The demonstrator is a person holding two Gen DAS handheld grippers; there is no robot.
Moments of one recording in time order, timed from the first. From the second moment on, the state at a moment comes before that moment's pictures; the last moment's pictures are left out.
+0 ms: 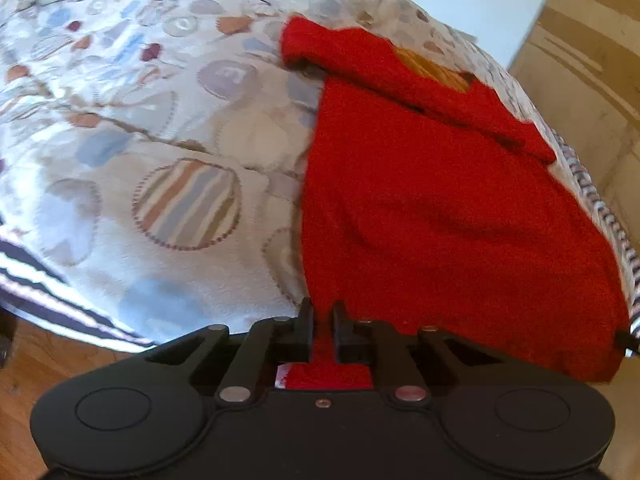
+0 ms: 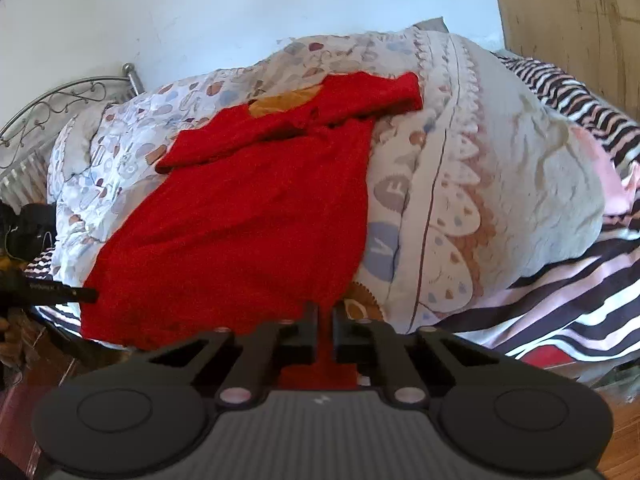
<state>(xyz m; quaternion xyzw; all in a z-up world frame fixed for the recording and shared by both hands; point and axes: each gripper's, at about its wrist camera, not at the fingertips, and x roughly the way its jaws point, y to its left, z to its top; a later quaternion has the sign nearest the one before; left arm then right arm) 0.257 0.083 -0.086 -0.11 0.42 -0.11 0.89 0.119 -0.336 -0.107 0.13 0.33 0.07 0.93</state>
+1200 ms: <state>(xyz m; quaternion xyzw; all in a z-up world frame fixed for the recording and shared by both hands) 0.219 0.064 -0.057 -0.04 0.38 -0.03 0.92 0.112 -0.344 -0.148 0.20 0.37 0.12 0.90</state>
